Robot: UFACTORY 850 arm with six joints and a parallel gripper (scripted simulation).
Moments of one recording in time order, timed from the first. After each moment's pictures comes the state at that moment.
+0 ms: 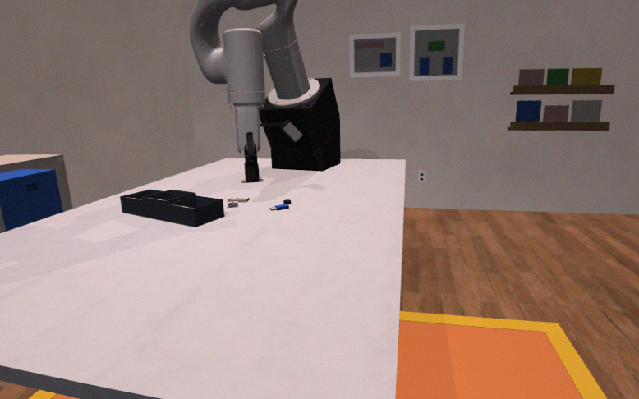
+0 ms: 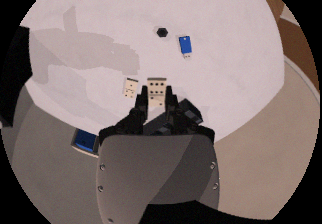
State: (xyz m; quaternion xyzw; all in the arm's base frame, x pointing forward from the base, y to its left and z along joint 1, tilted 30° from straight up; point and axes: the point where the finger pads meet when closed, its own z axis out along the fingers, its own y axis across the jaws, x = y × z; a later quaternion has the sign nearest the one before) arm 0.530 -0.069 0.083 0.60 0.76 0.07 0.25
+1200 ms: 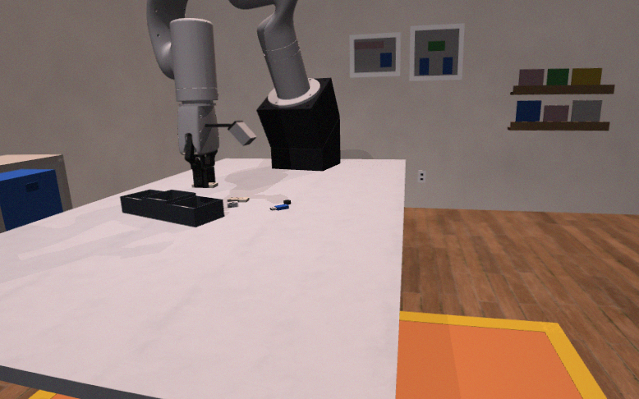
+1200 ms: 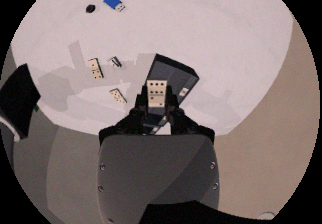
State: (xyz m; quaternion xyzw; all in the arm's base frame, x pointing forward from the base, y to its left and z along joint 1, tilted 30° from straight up) arm 0.597 -0.148 0.145 0.73 0.63 0.12 0.24
